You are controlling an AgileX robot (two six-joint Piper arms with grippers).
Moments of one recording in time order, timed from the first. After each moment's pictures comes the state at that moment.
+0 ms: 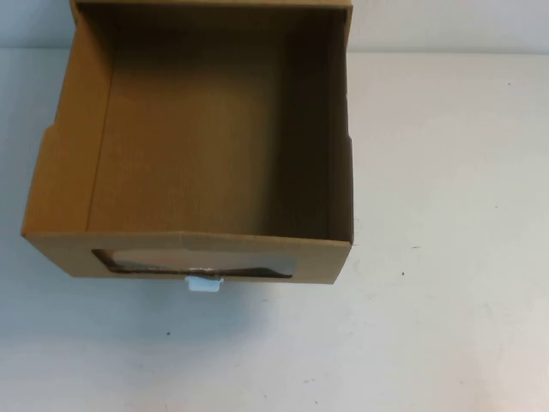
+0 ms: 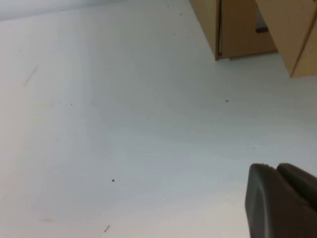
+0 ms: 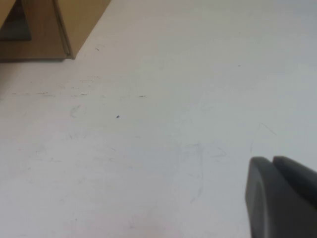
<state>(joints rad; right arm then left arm) 0.10 -0.01 0.03 0.16 0.35 -0.12 -0.14 -0.01 0.03 0.14 0.36 -0.02</state>
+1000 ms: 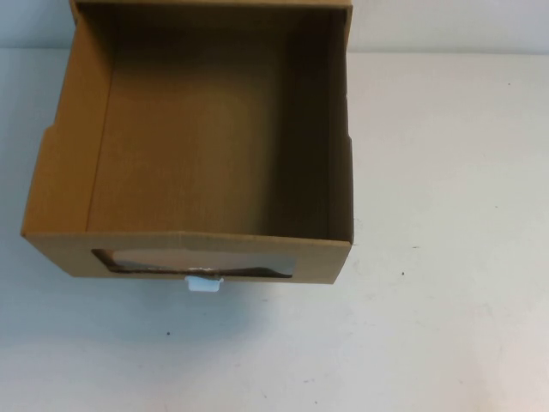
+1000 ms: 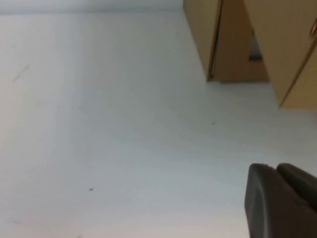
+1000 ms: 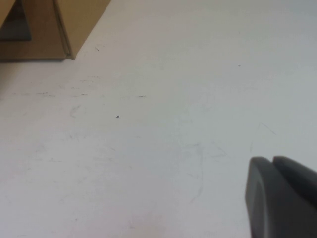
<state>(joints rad) 0.10 -0.01 0.03 0.16 0.35 -0.12 -0.14 -0.01 0.03 0.11 0.32 -0.10</state>
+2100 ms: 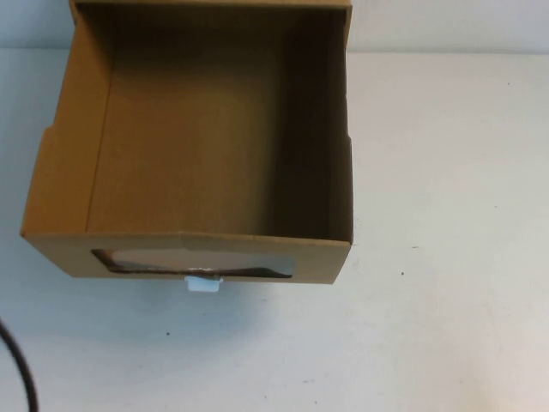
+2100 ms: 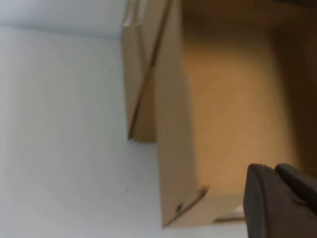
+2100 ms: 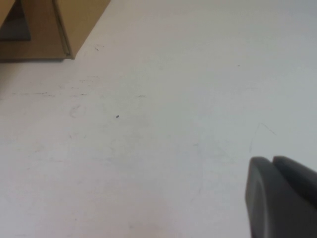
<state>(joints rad) 0.10 -0.01 0.03 0.16 0.35 -0.12 -0.14 0.43 -0.66 -0.19 0.65 -0.03</state>
